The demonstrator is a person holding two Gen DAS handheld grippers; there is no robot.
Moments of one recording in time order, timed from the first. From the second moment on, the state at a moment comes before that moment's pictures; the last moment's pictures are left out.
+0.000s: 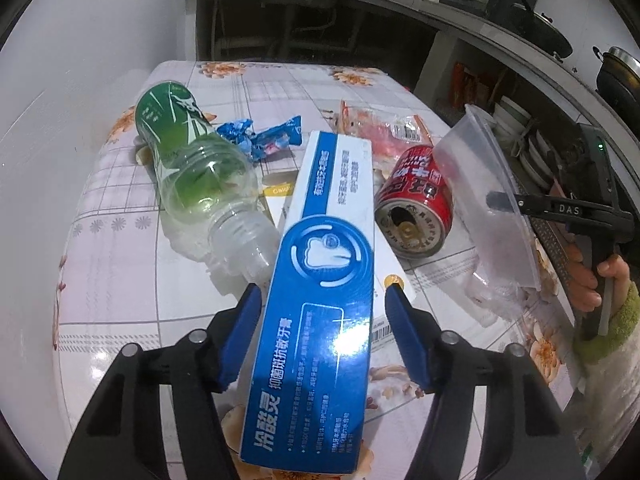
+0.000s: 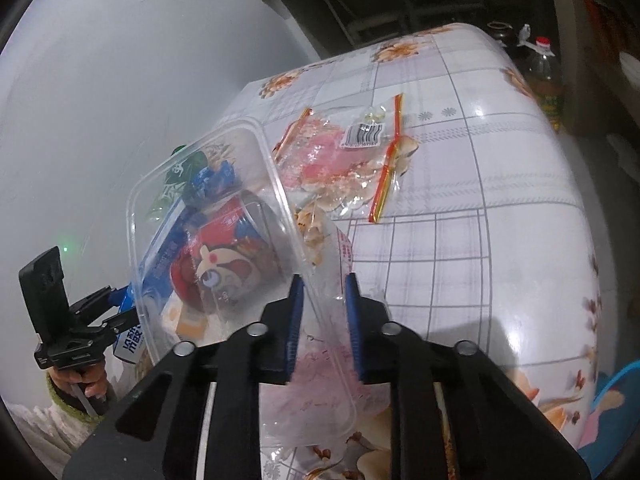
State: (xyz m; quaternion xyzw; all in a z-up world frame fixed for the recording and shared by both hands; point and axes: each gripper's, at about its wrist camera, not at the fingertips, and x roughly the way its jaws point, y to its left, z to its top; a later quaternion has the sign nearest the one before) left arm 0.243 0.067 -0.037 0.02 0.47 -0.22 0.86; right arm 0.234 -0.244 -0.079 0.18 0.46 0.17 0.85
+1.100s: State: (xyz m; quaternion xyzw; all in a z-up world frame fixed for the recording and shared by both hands) left arm 0.215 0.077 -0.012 -0.02 0.41 -0.23 0.88; right arm 0.177 -0.271 -0.049 0.27 0.41 0.12 0.86
